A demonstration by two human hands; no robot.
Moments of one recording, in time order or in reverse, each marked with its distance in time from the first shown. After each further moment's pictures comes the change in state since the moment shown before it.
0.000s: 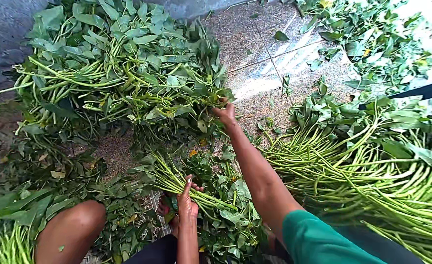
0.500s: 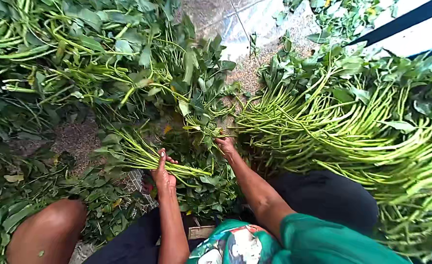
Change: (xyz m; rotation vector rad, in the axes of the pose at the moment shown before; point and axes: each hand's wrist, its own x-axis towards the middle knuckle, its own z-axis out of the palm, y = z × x) left_hand 0.000 0.006 -0.001 0.153 -0.062 0.127; right_hand -0.232 0.160 -0.069 0.672 0.118 0.480
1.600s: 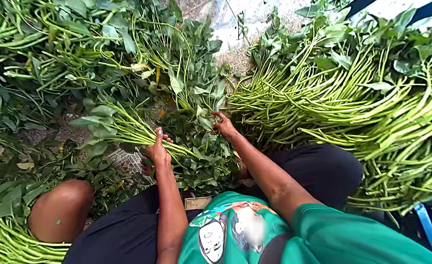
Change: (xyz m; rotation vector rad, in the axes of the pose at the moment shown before) left_hand -0.022 0.003 0.004 0.205 -0.070 0.154; right_hand -0.056 -0.062 0.000 -0.366 -0.100 0.133
